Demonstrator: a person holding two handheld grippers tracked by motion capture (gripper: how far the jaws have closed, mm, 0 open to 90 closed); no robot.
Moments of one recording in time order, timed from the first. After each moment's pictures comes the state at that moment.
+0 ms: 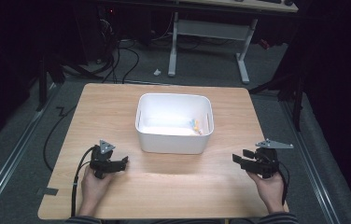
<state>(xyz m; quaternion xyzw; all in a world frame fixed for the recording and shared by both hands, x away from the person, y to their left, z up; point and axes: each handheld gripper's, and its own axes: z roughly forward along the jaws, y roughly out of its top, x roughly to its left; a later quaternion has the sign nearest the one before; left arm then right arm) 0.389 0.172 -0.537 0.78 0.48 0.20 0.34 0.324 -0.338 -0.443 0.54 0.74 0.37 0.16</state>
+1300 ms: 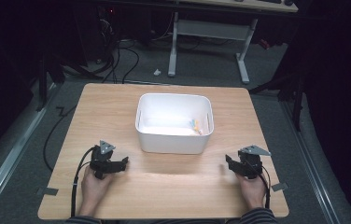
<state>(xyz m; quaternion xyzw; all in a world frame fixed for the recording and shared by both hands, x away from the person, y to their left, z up) 0.389 0.171 -0.537 0.78 0.48 0.20 0.34 0.343 -0.318 -0.510 0.56 0.72 0.32 0.26</state>
